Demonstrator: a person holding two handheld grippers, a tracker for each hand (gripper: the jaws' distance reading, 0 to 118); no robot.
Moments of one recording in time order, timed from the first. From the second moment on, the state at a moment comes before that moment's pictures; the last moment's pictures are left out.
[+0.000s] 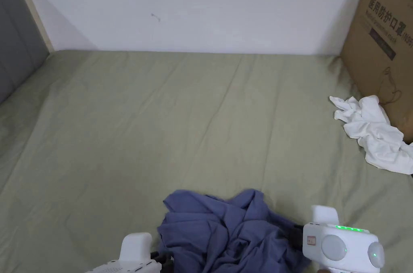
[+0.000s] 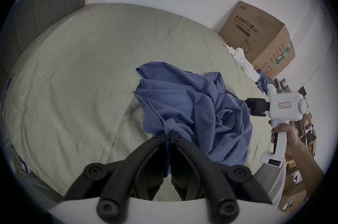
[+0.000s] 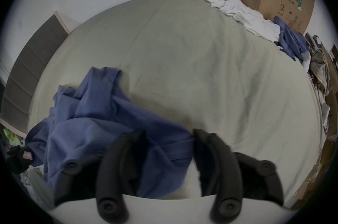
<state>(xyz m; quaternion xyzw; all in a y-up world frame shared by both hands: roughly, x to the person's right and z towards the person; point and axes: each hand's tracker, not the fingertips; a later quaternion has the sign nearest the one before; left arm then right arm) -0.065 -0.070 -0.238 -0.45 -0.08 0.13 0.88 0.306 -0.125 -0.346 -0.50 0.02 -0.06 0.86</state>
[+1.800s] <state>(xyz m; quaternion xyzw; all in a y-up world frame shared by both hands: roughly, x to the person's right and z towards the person) -0.171 0.244 -0.524 -0.18 -0.02 0.12 0.98 0.296 0.246 -0.494 -0.15 -0.01 0.01 0.99</state>
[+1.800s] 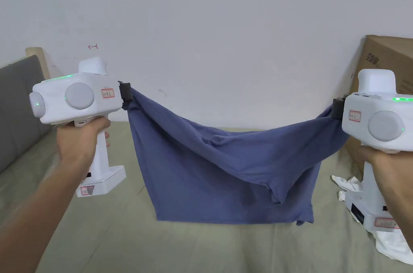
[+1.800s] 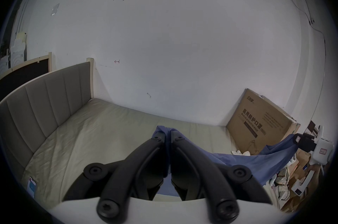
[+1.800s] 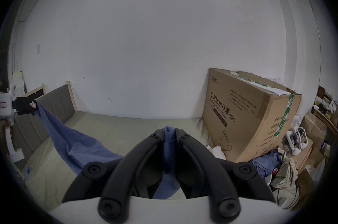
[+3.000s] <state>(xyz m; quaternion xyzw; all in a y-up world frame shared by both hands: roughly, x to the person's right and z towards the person) -0.207 -0.064 -0.253 -0.38 0.04 0.14 0.91 0.325 -0.044 -0.252 -0.35 -0.07 -0.08 0.93</state>
